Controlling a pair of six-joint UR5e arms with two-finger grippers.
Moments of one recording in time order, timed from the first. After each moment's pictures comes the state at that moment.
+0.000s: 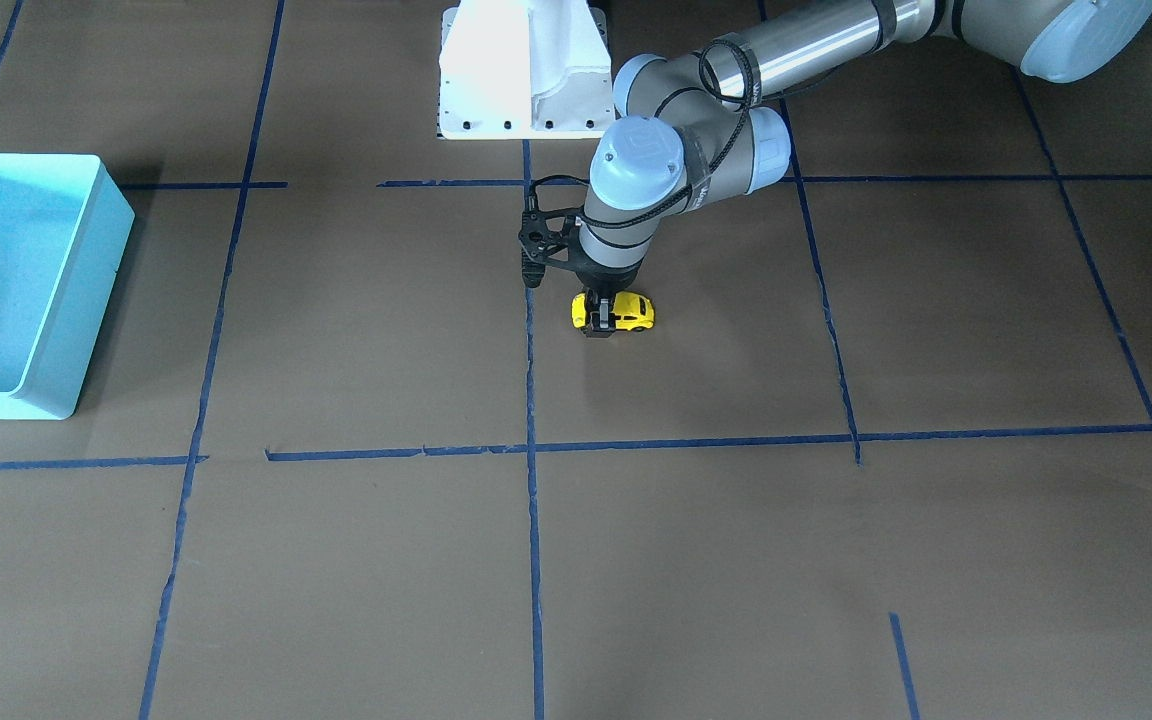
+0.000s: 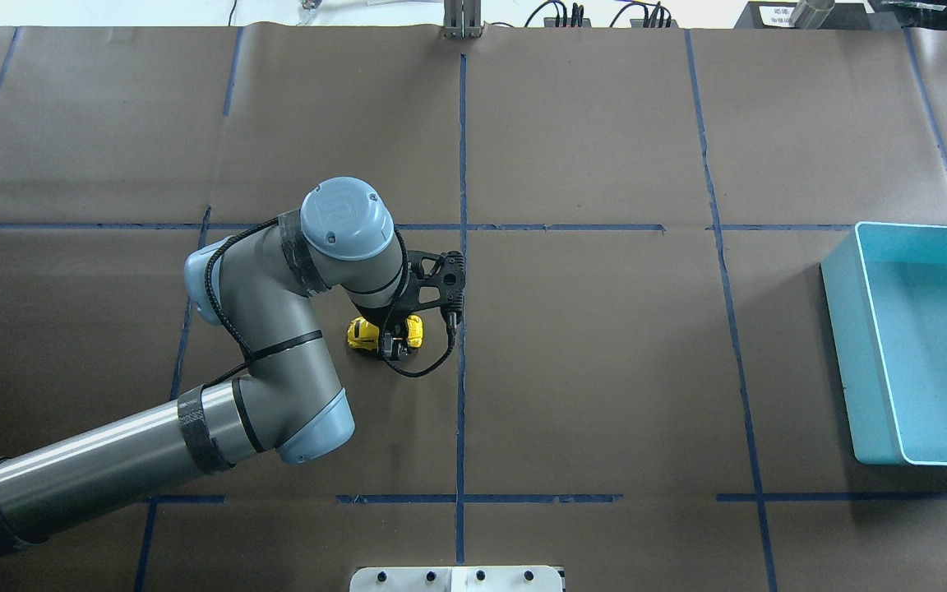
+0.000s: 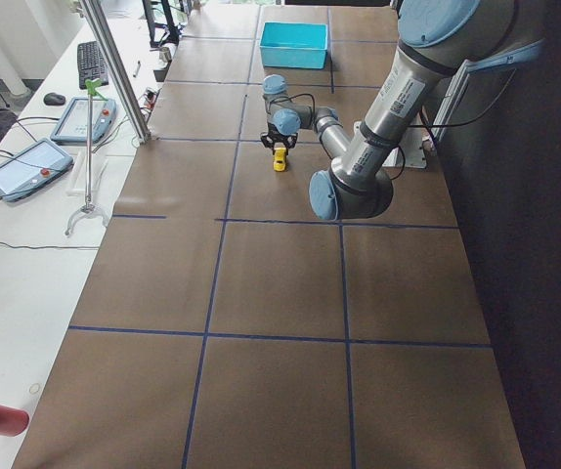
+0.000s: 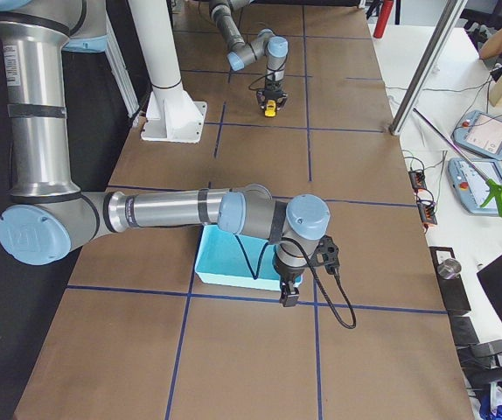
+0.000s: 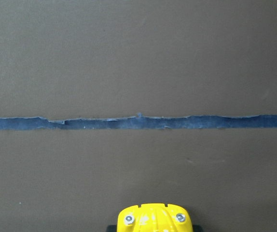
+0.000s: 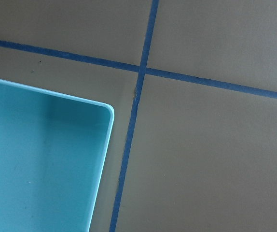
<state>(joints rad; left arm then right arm) -0.52 -2.30 -1.46 -1.74 -2.00 0.38 1.61 -1.55 1.67 -1.83 2.30 -0.30</state>
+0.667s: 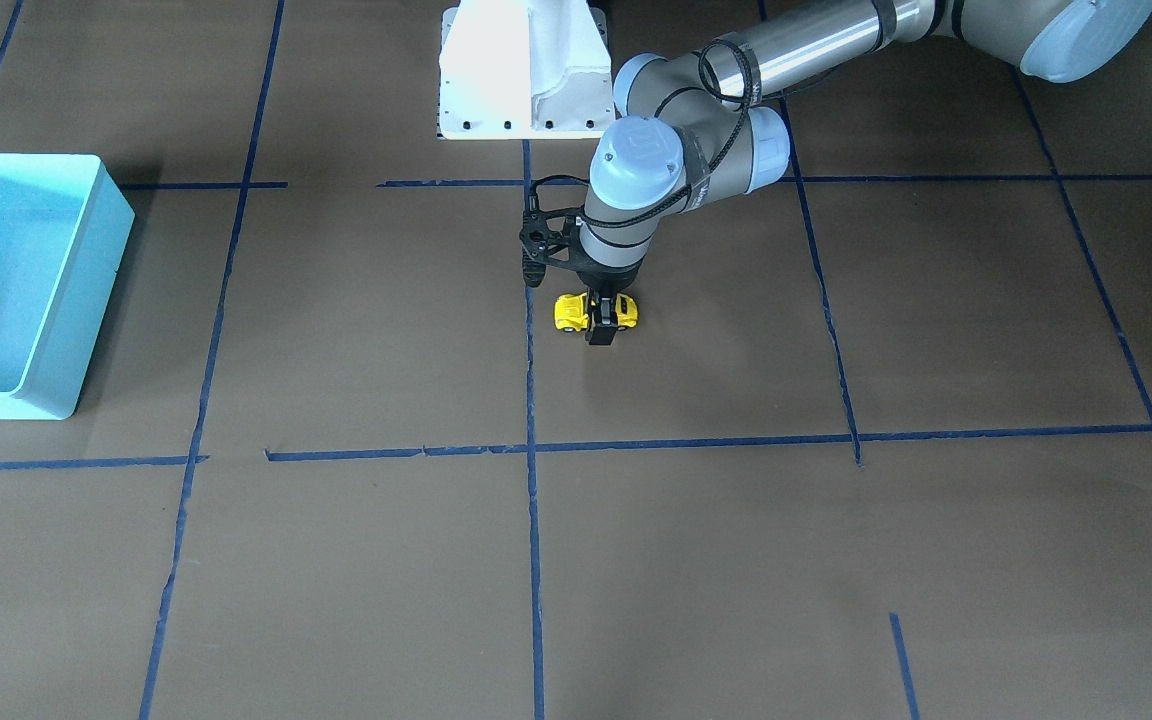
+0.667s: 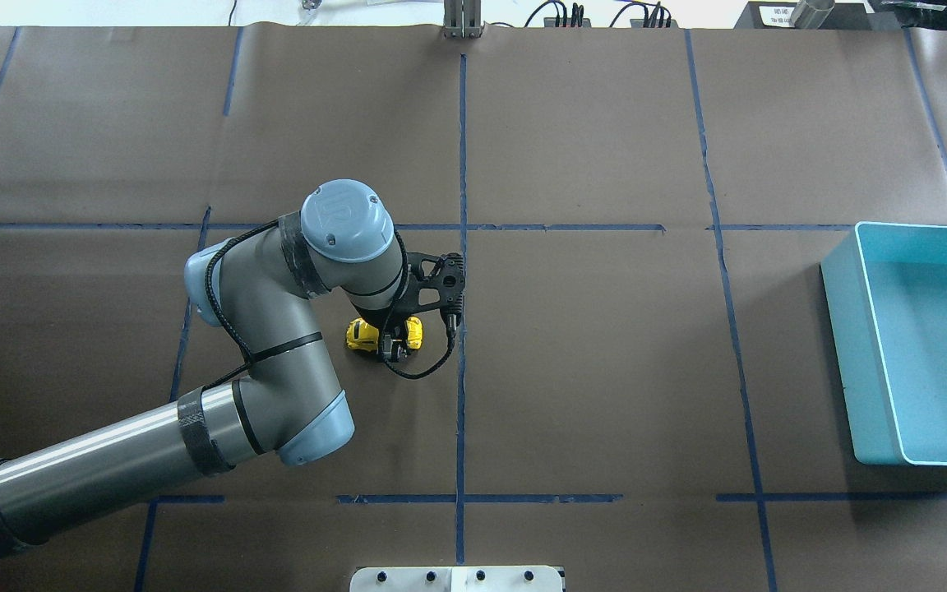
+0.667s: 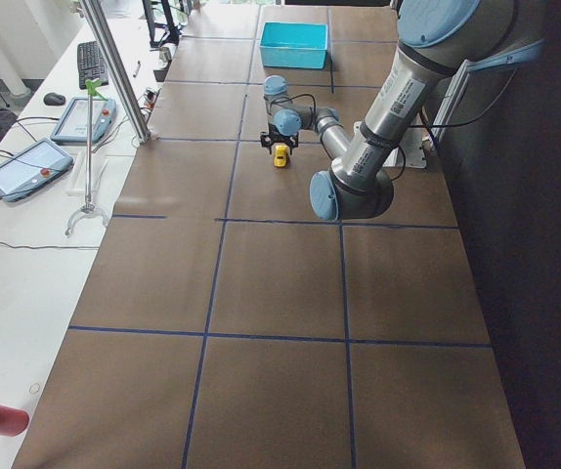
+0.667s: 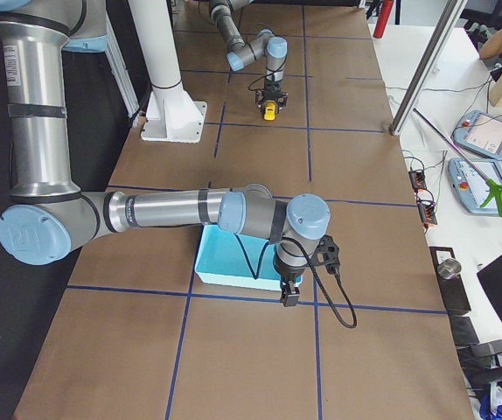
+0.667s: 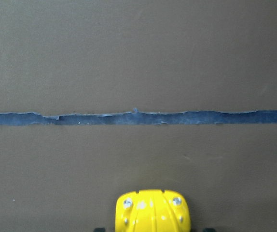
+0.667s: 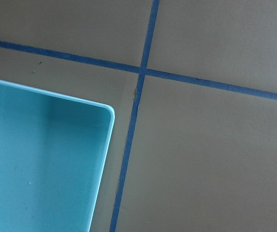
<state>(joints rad) -0.52 -2.30 -1.46 -1.74 -1.99 0.37 1.61 -1.55 1.67 -1.83 2.30 -0.30</state>
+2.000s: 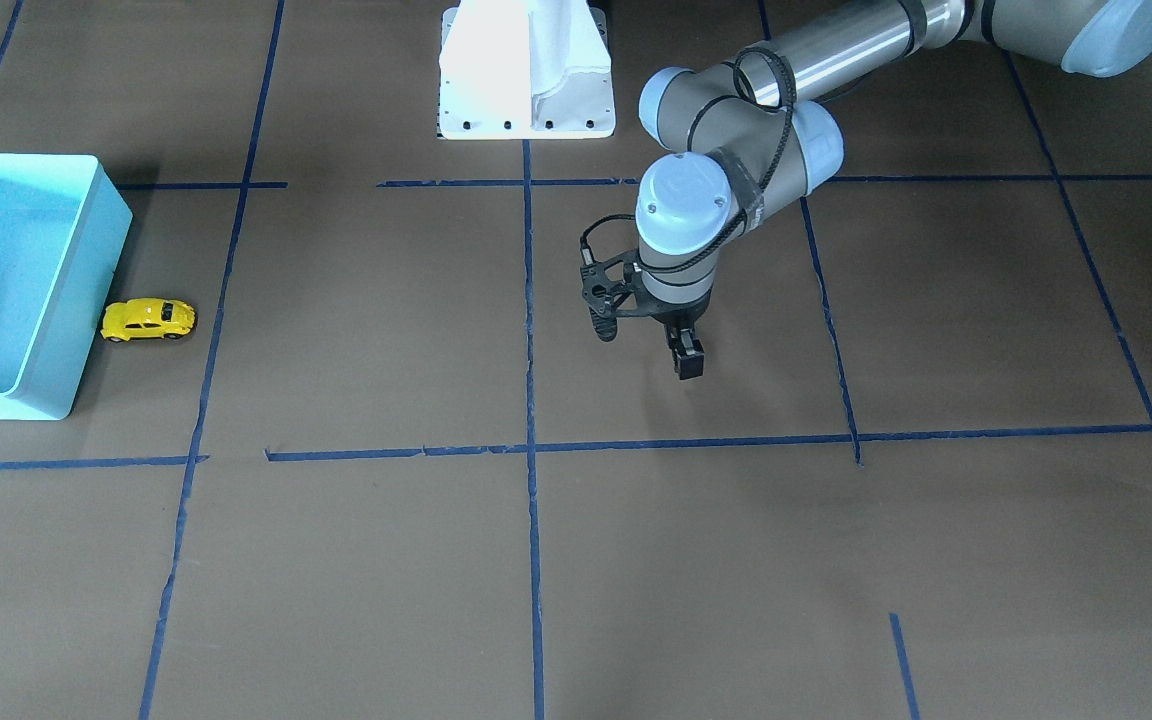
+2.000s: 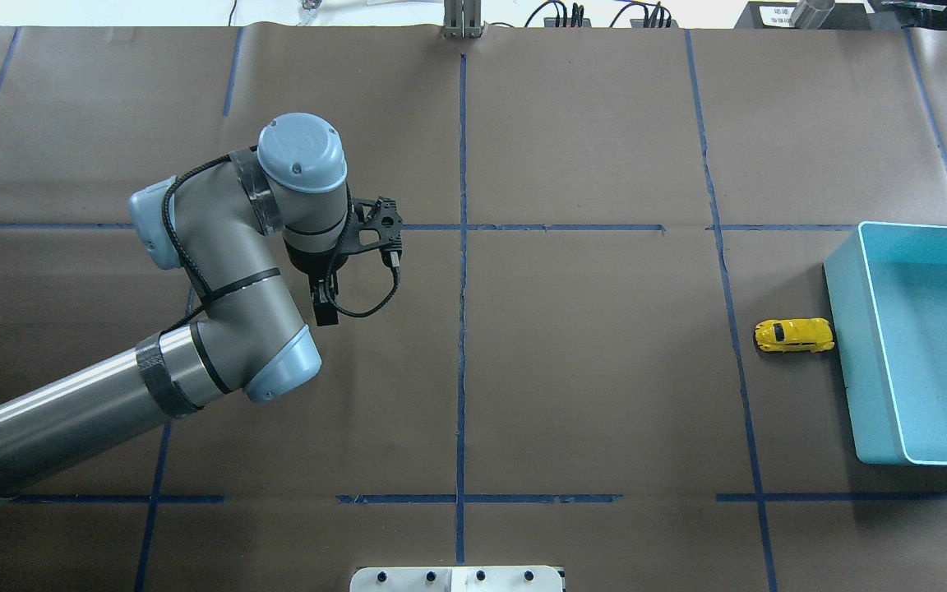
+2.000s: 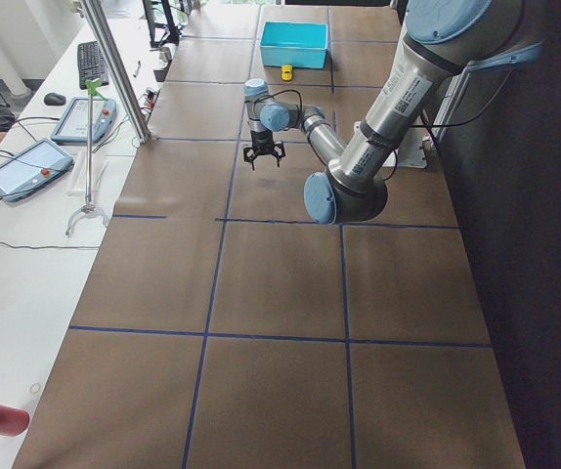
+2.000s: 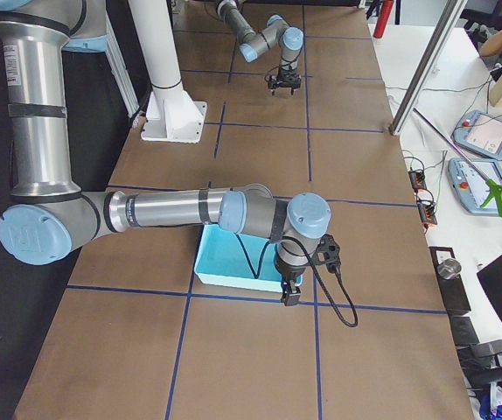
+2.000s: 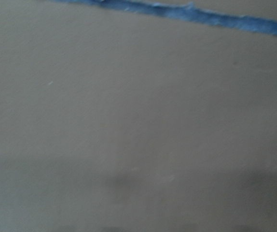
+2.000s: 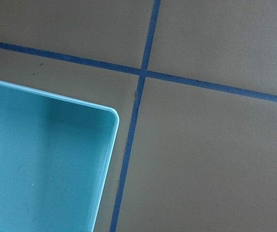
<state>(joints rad) -0.66 -2.27 -1.49 -1.47 -1.99 0.37 1.61 -1.55 1.67 -1.83 2.30 -0.30</state>
